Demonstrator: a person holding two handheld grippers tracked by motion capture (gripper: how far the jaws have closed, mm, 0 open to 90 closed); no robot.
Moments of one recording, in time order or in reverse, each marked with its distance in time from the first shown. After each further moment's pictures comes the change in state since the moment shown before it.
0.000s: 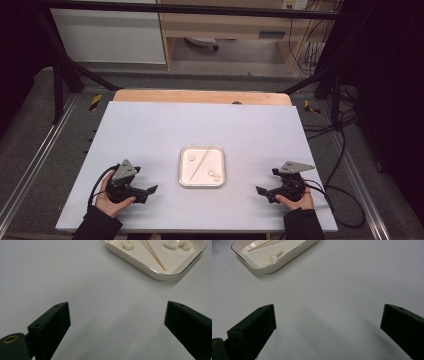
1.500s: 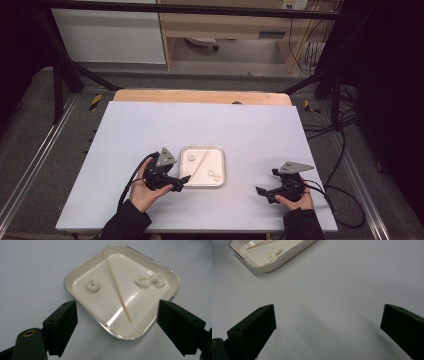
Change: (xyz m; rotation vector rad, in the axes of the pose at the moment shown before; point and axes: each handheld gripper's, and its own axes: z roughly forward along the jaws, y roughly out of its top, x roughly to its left) left arm -0.058 0.081 0.046 0.047 -0.012 0.052; right arm 0.001 0.000 0.001 0.007 -0.005 -0.006
